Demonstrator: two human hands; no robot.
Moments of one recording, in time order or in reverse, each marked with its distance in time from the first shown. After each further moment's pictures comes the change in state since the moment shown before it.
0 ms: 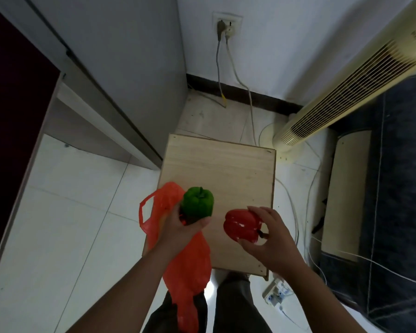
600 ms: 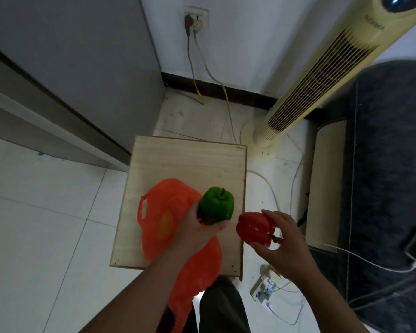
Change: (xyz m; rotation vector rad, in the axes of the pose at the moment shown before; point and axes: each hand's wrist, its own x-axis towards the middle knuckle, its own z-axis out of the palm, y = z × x) left_hand 0.012 0.020 0.108 0.015 -0.142 0.016; right_hand -0.023 0.066 -0.067 0.011 0.075 0.094
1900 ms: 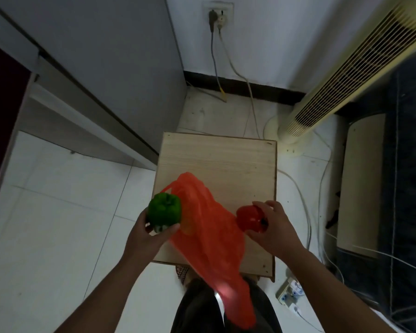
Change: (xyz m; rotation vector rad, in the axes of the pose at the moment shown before) left_hand -0.040 -0.045 -0.138 0.054 0.344 -0.071; right_hand 0.047 -0.017 0.078 -0.217 -0.141 0.038
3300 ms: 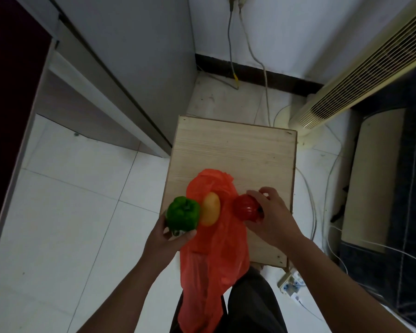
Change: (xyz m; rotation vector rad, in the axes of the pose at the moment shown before) left_hand -0.007 -0.046 -0.005 -0.145 -0.118 -0.053; right_hand 0.008 -0.044 0.025 -0.124 -0.083 -0.049
